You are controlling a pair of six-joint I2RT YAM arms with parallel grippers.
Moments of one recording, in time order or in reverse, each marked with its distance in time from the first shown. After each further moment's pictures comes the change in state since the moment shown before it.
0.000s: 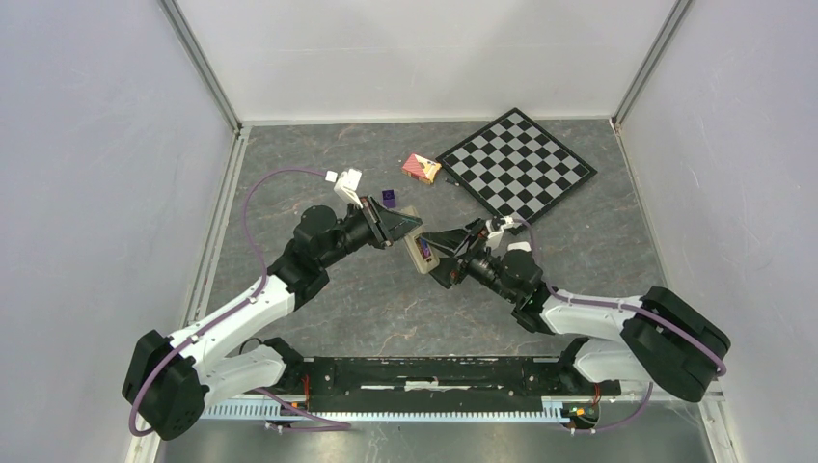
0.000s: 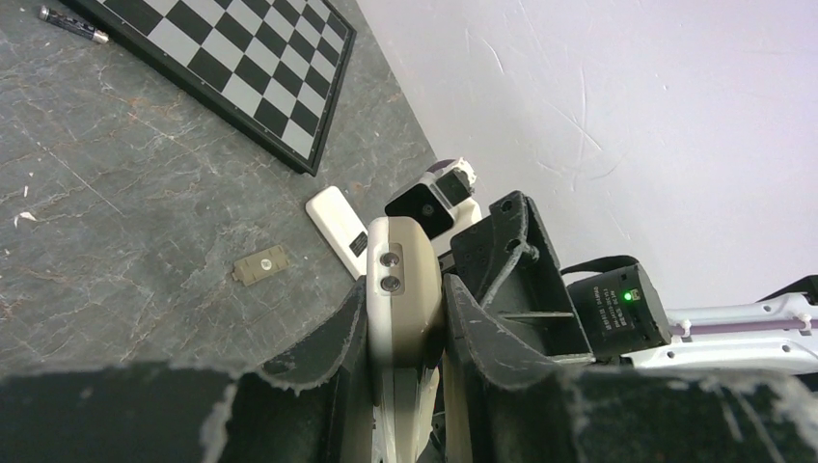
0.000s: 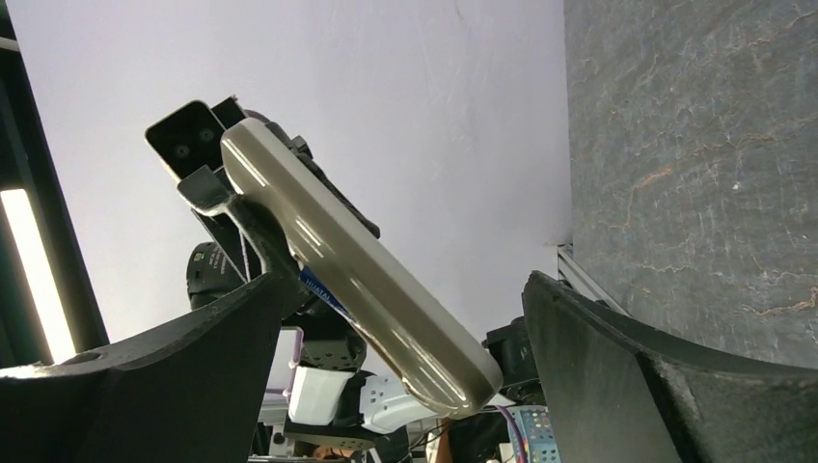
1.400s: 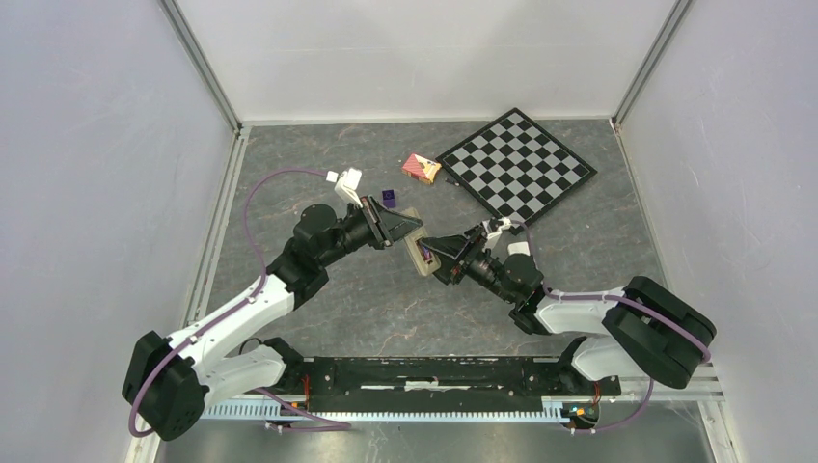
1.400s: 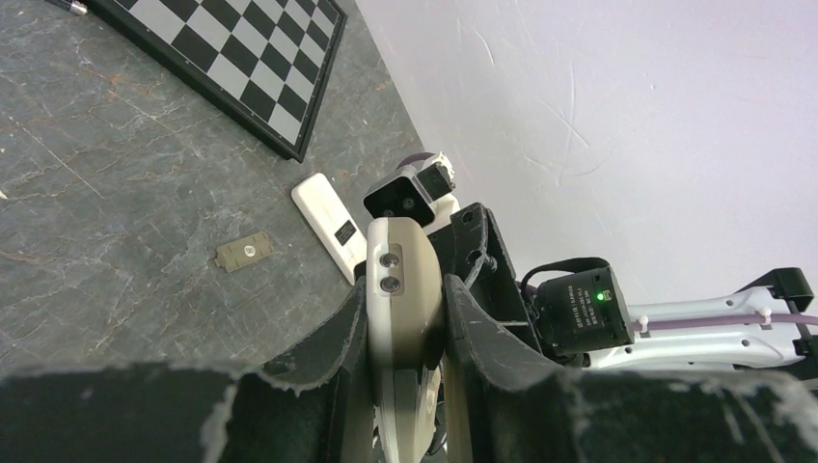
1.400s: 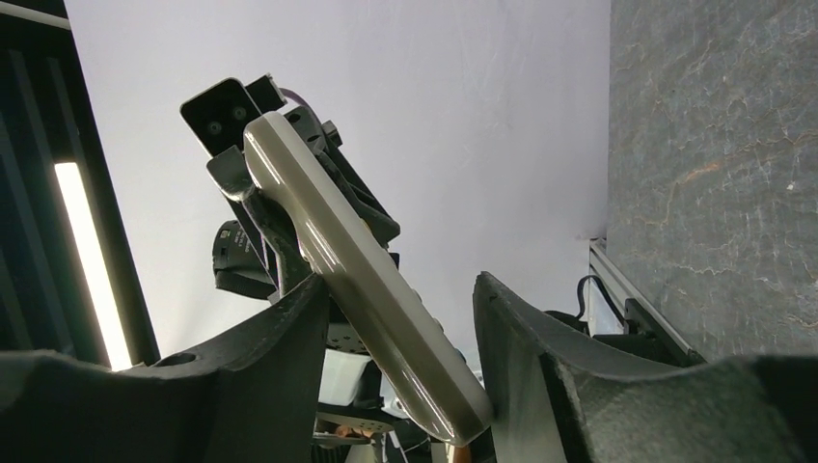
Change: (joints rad) left arm 0.002 -0.002 0.007 -0.024 0.031 -0.037; right arm 0.001 0.099 -0.030 0.200 -0.028 0.039
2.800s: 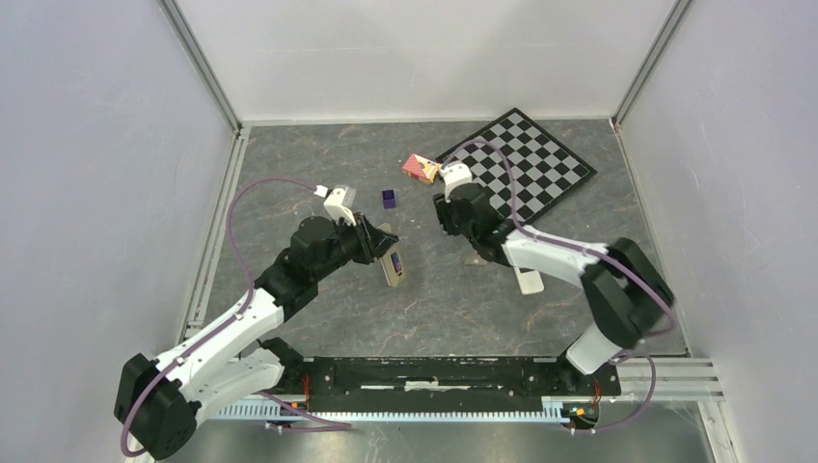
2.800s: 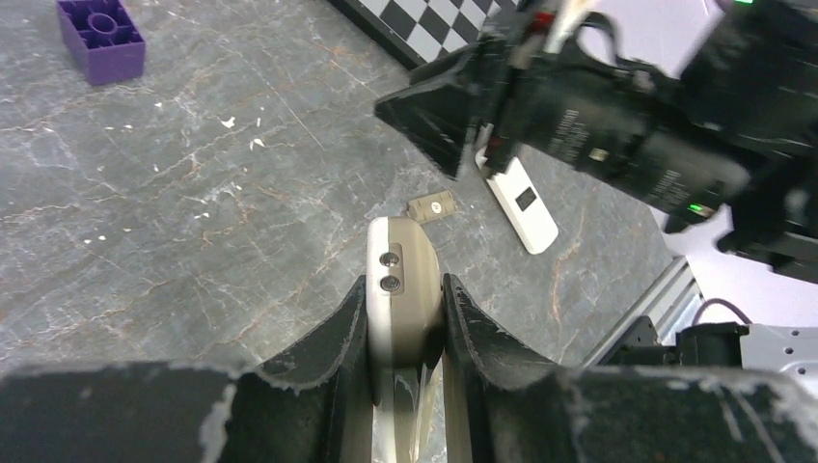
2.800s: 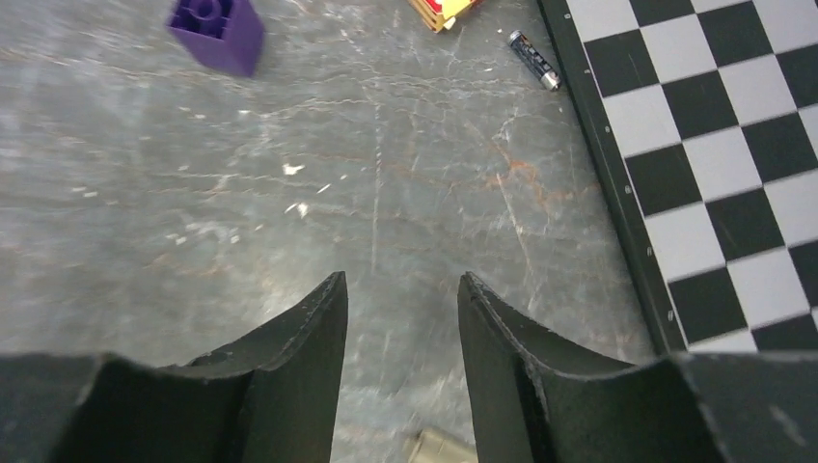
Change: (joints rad) left arm 0.016 -0.121 -0.059 -0.275 -0.185 0.290; right arm -0.122 0.173 0.587 -1.018 0.374 -1.564
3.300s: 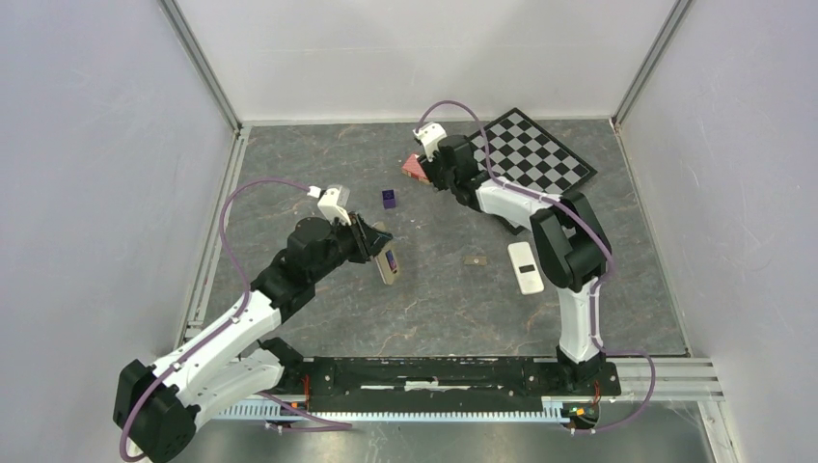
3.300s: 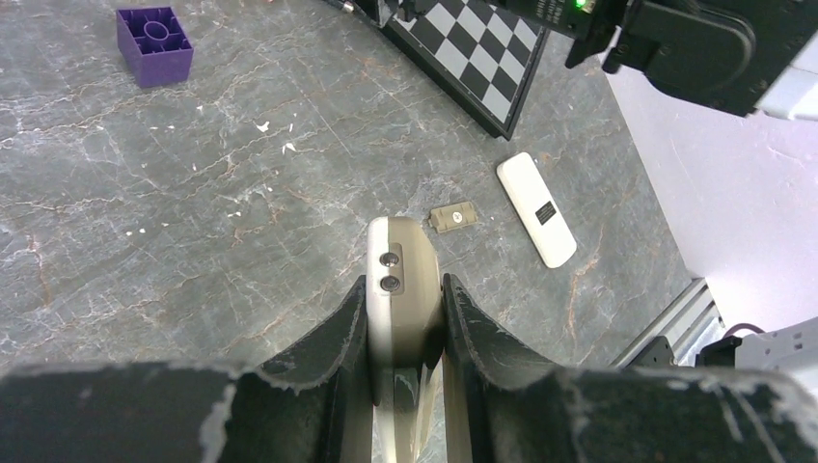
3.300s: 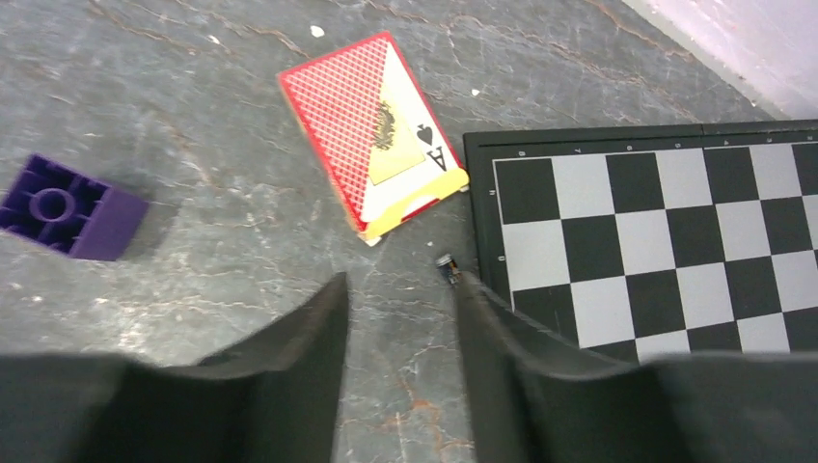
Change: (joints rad) left arm 0.012 -0.029 0.000 -0.040 -0.066 0.001; right arm -0.148 0.513 0.564 -0.071 -0.138 -0.357
